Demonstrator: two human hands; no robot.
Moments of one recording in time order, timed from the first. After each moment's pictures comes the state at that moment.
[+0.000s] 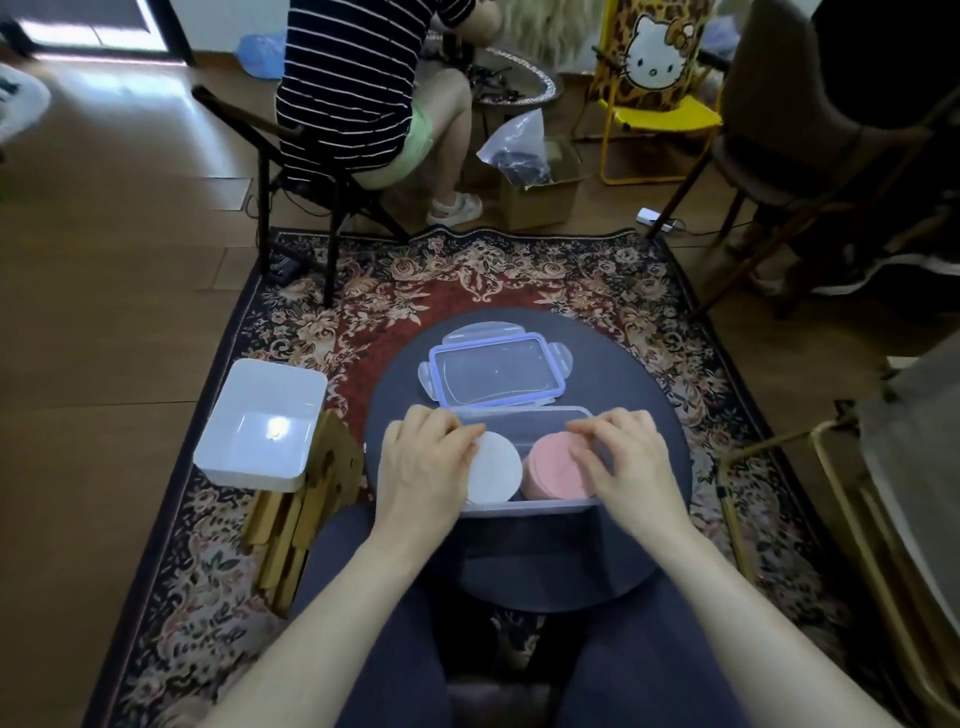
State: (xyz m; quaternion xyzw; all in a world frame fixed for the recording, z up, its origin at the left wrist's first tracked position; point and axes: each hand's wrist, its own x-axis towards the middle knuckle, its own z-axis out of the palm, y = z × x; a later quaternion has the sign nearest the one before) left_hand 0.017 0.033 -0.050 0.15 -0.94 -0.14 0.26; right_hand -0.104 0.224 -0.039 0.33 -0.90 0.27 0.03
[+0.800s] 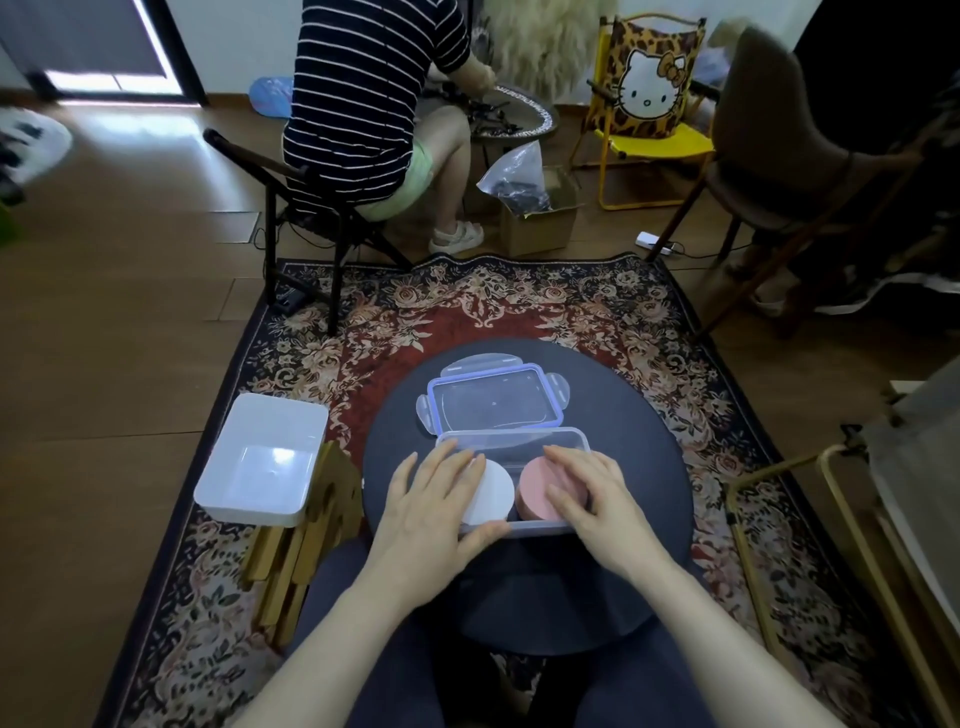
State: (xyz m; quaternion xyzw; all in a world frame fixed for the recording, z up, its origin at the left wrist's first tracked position) left_hand 0.024 0.029 -0.064 0.07 -0.99 -0.12 0.09; right_hand -0.102 0.215 -0.051 0.30 -0.85 0.39 -0.15
